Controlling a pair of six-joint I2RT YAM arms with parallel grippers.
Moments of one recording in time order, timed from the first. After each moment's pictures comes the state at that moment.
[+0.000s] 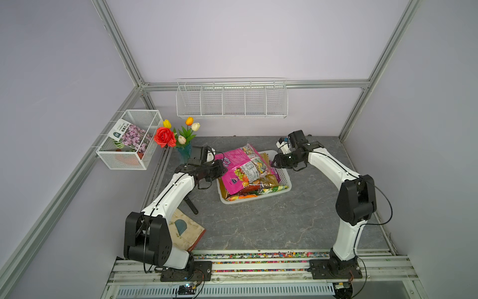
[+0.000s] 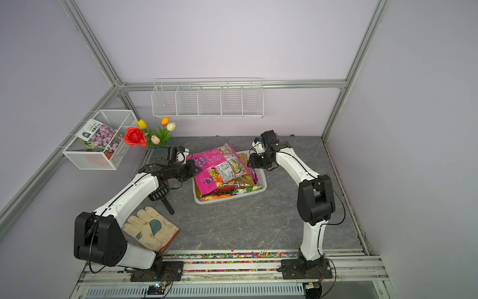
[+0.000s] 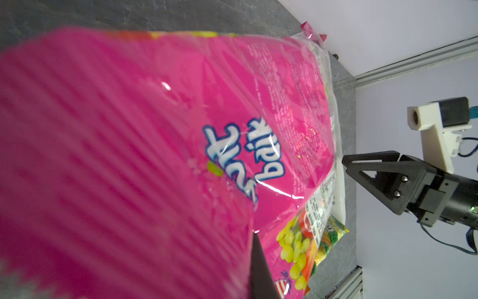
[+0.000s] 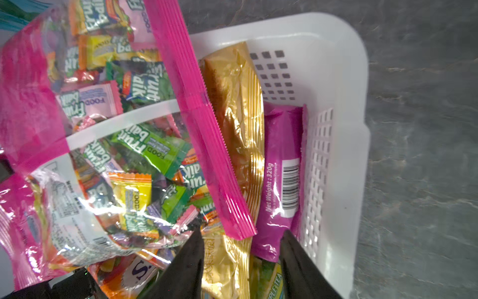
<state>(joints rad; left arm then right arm) -0.27 1.48 1.15 -0.50 0.43 -0.57 0.32 1.93 1.66 -0.81 -0.43 0.19</state>
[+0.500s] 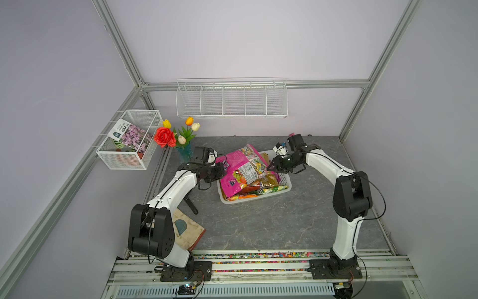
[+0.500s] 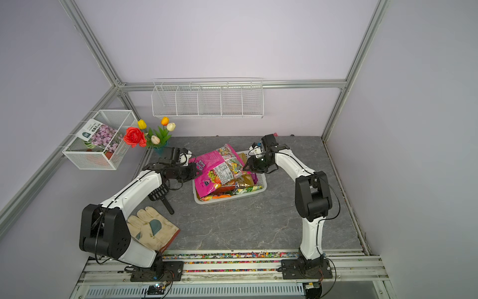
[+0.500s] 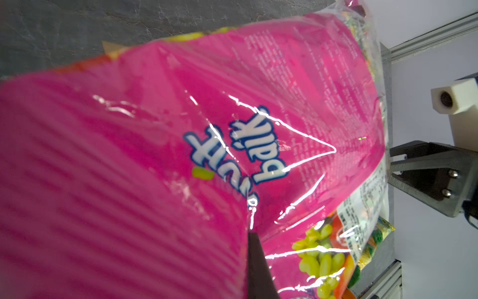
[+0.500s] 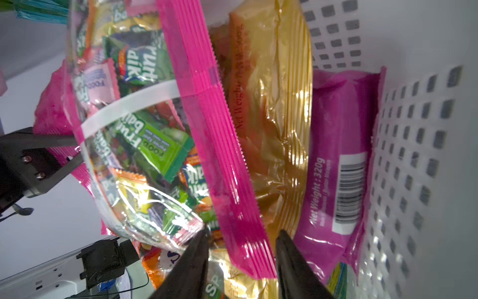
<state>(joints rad) -0.26 1.54 1.16 -0.53 0.40 -0.44 0.30 1.99 1.62 -0.76 -0.68 0.25</state>
